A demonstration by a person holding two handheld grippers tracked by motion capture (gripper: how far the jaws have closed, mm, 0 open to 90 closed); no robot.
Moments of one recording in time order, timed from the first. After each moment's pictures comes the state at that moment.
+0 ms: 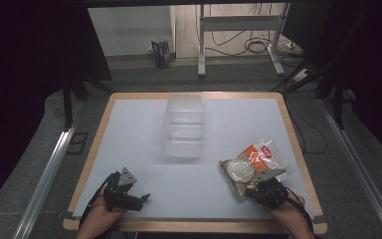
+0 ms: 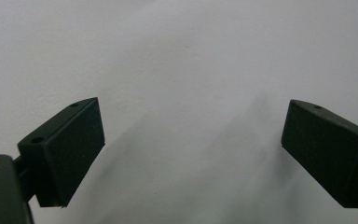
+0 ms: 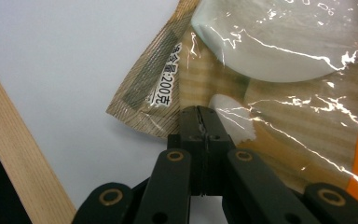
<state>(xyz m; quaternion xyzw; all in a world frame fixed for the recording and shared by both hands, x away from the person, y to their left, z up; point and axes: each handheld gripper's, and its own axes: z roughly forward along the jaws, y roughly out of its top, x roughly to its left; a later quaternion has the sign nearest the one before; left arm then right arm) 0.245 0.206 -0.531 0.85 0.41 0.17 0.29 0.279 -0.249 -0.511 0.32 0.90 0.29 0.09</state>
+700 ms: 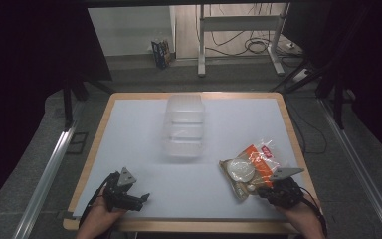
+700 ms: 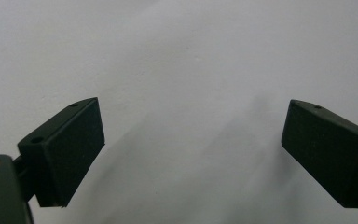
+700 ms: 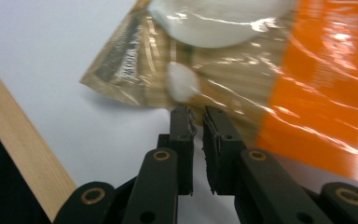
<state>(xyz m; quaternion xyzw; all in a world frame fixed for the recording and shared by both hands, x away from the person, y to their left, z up) 0.244 0.207 -0.531 0.85 0.41 0.17 0.29 0.276 -0.284 -0.498 0.35 0.88 0.30 0.09</state>
